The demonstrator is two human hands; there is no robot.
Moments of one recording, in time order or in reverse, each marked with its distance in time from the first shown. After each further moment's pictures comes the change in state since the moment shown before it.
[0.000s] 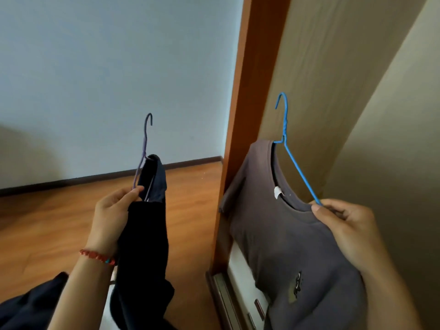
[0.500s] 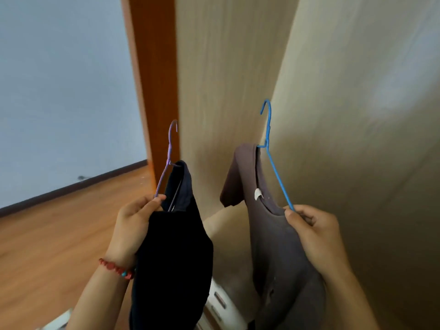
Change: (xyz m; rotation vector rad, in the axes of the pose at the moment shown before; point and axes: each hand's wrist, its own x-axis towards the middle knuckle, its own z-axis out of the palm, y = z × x) left_hand -0.007 -0.020 0.146 -0.029 -0.510 -0.169; right_hand -0.027 0.032 -0.054 -0.026 0.329 0.159
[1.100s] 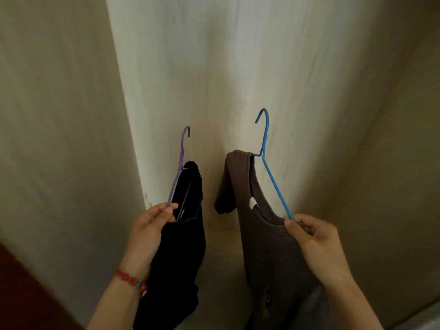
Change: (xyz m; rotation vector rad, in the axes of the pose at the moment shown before) left_hand 0.179 -0.002 0.173 0.056 -0.806 -0.057; right_hand 0.017 -0.007 -0.001 -0.151 0.777 0.139
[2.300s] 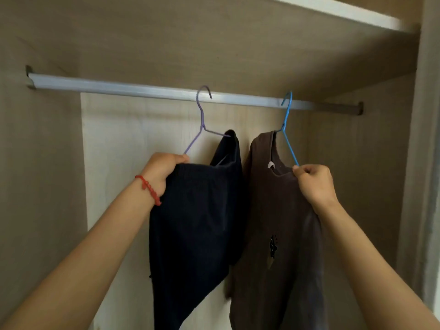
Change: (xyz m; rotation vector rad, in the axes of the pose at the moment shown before) left_hand 0.084 0.254 0.132 0.184 -0.323 0.265; right_hand 0.124 -0.175 -0.096 -0.386 0.678 -0.322
